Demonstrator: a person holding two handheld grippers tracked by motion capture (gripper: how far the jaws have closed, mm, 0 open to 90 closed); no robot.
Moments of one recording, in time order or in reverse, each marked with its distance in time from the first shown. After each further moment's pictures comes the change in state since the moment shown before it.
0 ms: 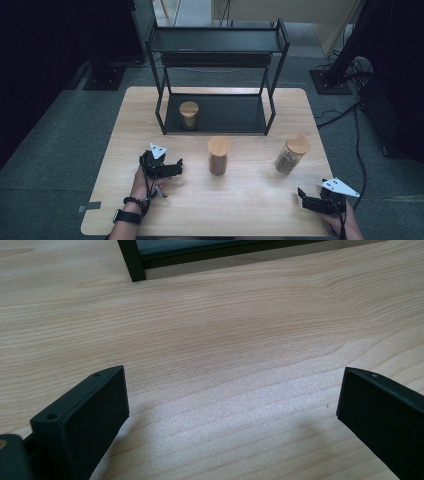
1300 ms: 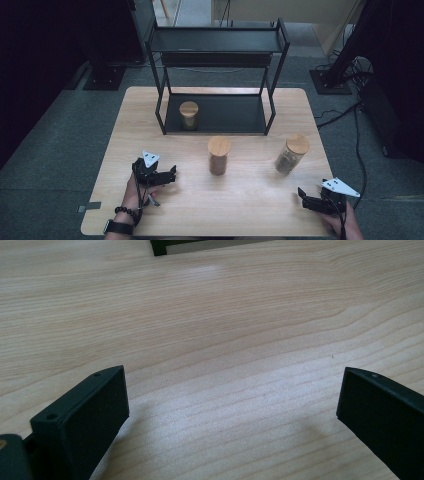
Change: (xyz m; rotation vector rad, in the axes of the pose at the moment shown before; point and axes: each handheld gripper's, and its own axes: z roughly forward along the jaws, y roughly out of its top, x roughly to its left) left arm 0.010 -0.019 -0.023 0.001 0.006 -0.003; right arm 0.000 0.000 0.000 -0.001 -0.003 0.008
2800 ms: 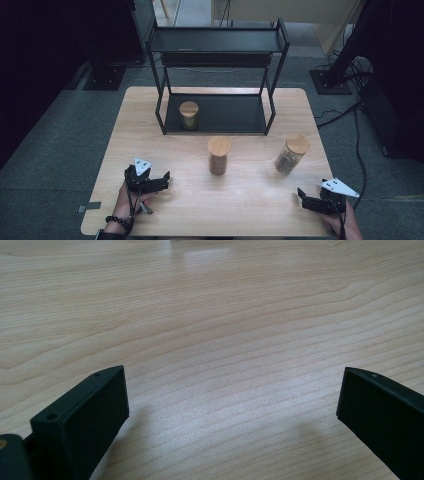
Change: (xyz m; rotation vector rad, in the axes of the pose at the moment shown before) left arm 0.012 -0.017 -0.021 -0.007 -0.001 -0.010; right arm 0.001 0.000 0.000 0.001 -0.003 -0.013
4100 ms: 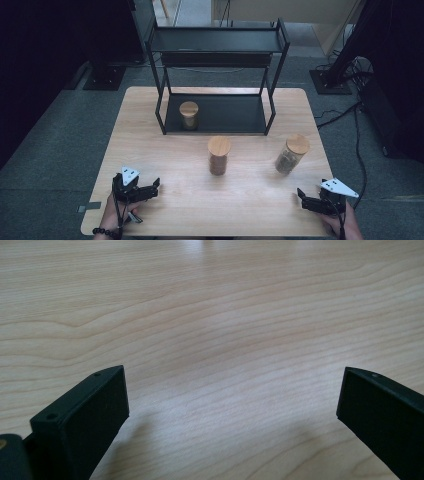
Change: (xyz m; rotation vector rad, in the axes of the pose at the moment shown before) left arm 0.021 -0.021 -0.027 -0.017 0.021 -0.002; right arm 0.001 0.000 0.000 0.000 0.000 -0.010
